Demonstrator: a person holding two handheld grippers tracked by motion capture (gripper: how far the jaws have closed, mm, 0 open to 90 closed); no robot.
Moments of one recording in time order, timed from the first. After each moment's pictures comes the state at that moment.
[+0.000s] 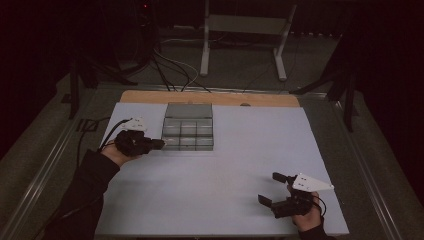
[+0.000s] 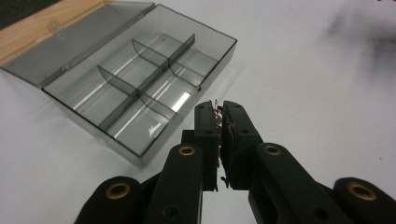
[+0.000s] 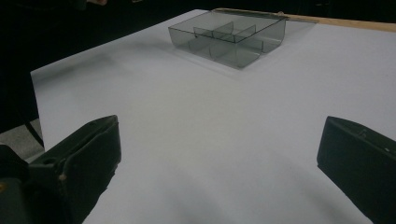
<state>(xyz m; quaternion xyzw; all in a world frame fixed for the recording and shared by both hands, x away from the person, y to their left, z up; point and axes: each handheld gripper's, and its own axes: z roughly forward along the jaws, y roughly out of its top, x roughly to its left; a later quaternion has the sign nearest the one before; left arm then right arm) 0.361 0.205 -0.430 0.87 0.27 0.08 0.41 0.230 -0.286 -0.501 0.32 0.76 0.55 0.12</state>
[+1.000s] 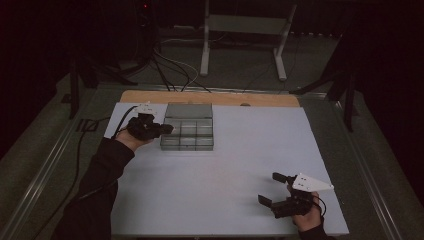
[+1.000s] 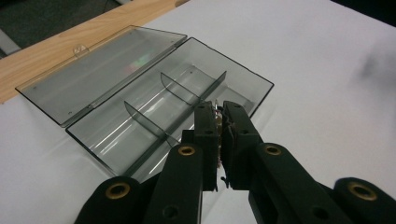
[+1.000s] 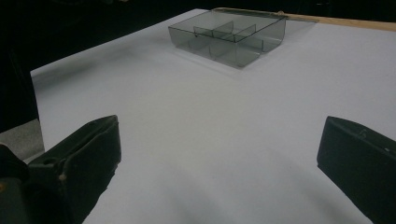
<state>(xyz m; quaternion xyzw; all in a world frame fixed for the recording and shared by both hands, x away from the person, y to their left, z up) 0.408 0.188 -0.436 0.84 0.31 0.08 0.44 0.231 -0.286 -0.502 0.32 0.76 0.55 0.12</state>
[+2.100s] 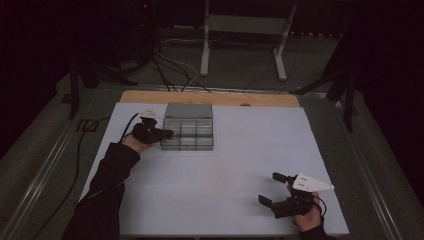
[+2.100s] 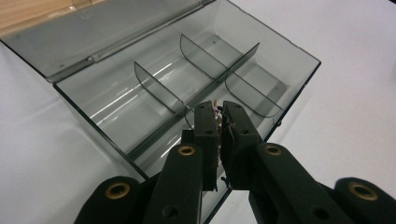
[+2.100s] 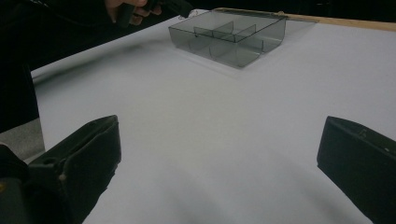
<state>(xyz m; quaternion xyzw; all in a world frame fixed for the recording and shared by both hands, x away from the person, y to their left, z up) 0.424 0.190 -0.485 0.83 0.35 0.06 0.42 0.231 -0.287 -0.502 0.32 0.76 0.55 0.12</state>
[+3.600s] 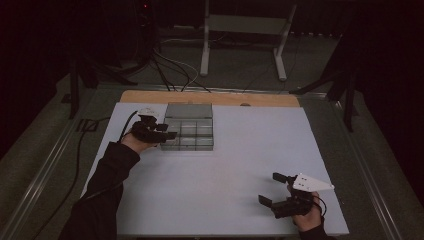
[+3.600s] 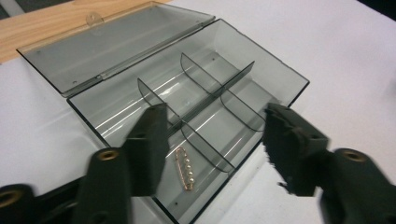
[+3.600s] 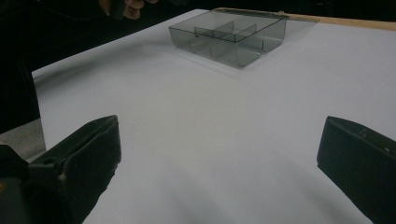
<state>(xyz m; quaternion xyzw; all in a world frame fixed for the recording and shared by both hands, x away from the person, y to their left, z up) 0.412 0.187 -0.459 0.82 0.37 0.08 0.43 0.230 -0.287 -0.501 0.32 0.76 0.55 0.12</state>
